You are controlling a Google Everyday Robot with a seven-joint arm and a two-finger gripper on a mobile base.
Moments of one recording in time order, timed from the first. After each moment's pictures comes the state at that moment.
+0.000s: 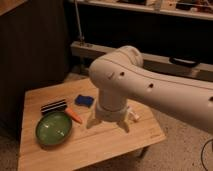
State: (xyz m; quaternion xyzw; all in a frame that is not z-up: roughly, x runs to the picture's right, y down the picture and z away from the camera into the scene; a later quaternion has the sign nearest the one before) arm -0.040 0.112 0.510 -0.20 -0.30 -0.65 0.66
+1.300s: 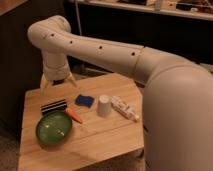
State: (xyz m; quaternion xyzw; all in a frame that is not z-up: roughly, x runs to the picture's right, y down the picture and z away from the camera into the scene) arm -0.179 -0.033 0.652 -0.13 -0.32 -0.76 0.55
